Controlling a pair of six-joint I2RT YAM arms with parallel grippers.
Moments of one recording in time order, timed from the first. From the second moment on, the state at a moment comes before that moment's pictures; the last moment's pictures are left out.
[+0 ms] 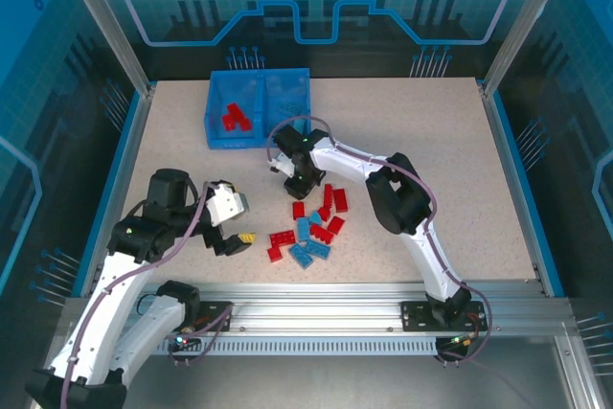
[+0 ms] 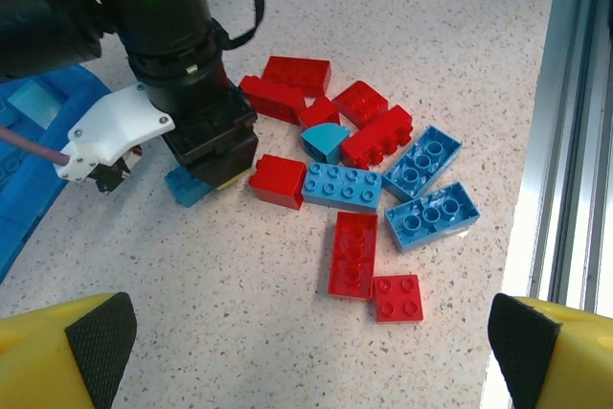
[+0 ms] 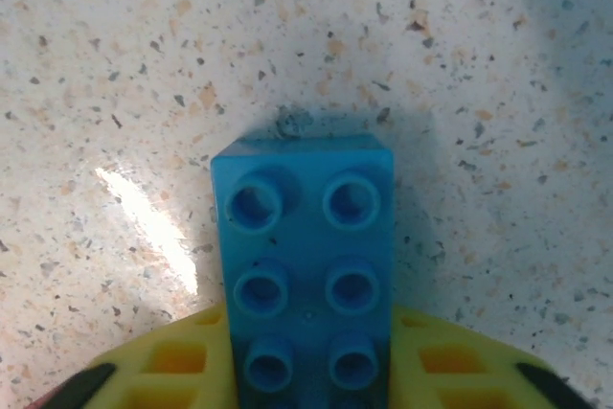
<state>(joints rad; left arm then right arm) -0.20 0.72 0.79 -0.89 0.63 0.76 0.75 2.32 1.89 -0.95 -0.03 -0.23</state>
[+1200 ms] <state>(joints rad) -0.20 0.84 0.88 -0.54 0.28 -0.11 0.65 2.69 2.73 -0.80 0.11 0.30</state>
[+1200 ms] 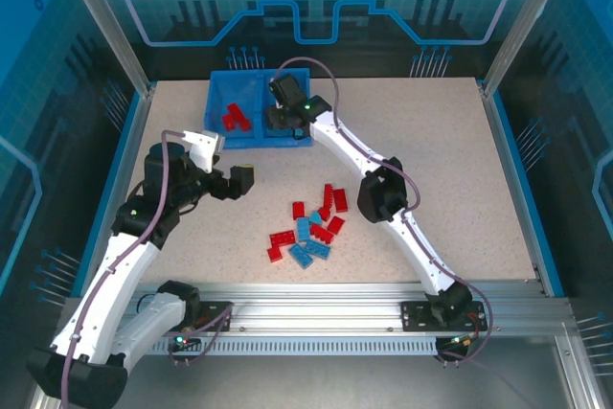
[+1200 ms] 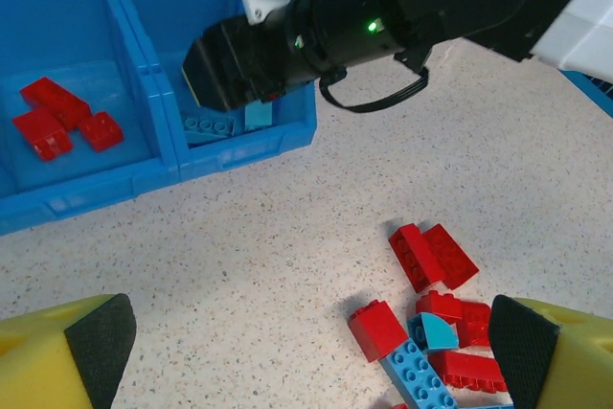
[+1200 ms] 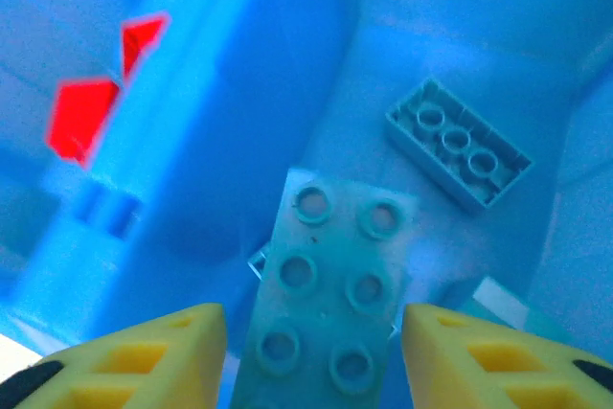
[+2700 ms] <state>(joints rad) -0.65 1.80 1.13 -0.59 0.04 -0.85 0.50 1.30 1.15 -0.83 -0.36 0.31</state>
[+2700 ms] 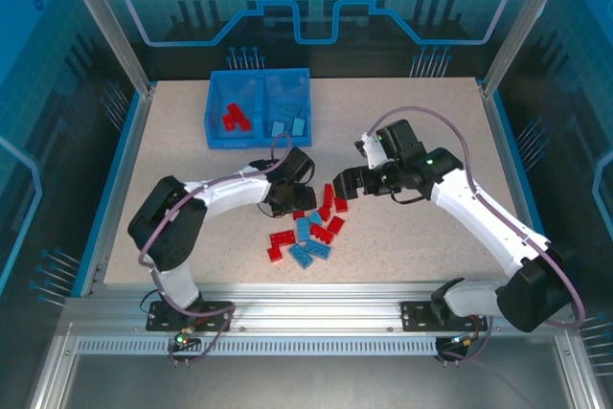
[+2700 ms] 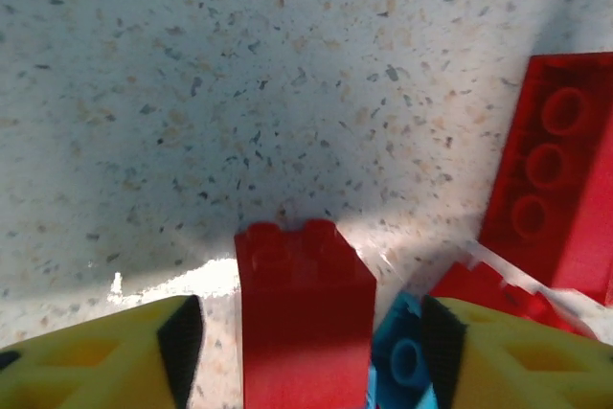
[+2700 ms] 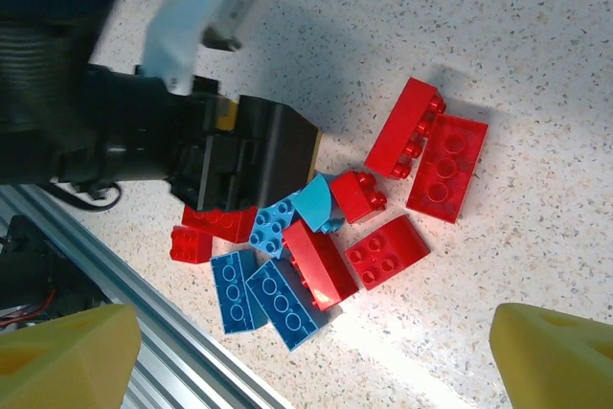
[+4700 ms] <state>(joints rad) -0.06 2.03 1.89 -0.68 0.01 -0.56 0.53 1.22 1.16 -0.78 -0.25 0.41</state>
